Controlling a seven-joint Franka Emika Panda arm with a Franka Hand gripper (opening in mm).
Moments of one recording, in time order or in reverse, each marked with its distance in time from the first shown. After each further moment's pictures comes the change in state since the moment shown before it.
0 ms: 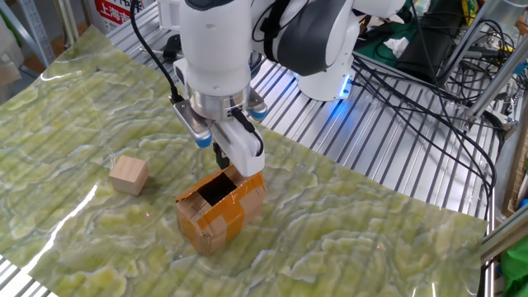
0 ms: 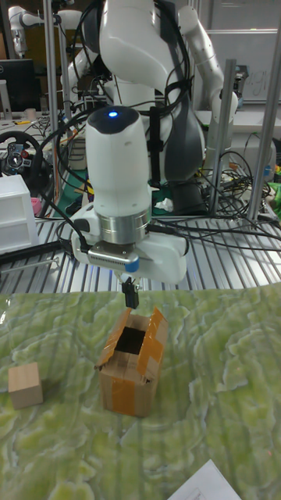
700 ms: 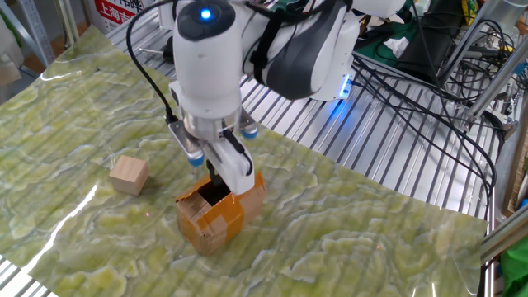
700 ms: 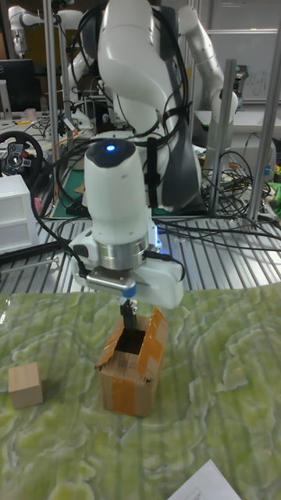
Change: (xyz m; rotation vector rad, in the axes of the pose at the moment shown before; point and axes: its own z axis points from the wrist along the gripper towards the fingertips) arm -0.012 -0.002 0.030 -0.008 -0.008 0.003
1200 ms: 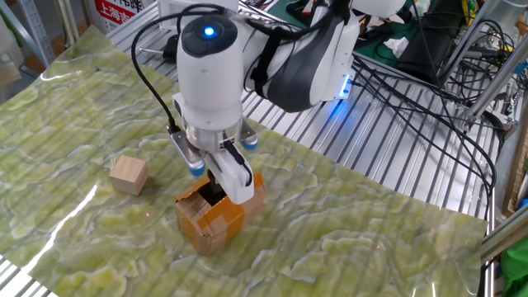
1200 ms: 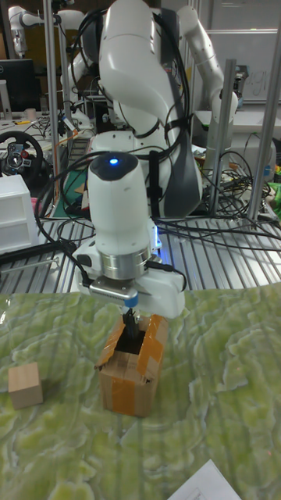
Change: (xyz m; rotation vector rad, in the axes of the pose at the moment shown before) arm -0.003 0.006 0.025 -0.013 -0.016 0.021
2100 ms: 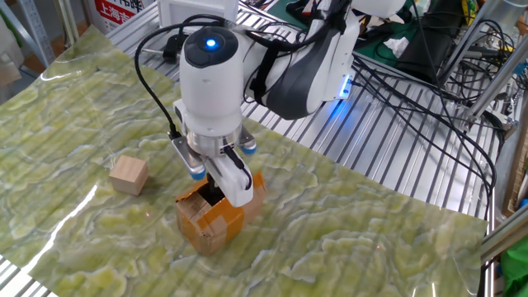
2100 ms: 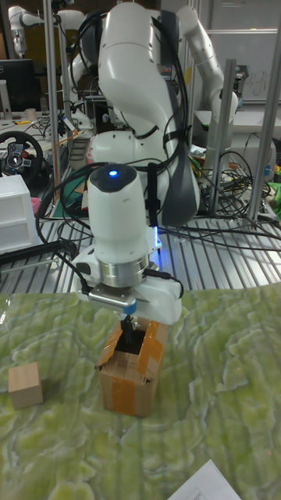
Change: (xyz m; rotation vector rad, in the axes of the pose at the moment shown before) arm 0.001 -0.002 0.018 0.001 -0.009 -0.008
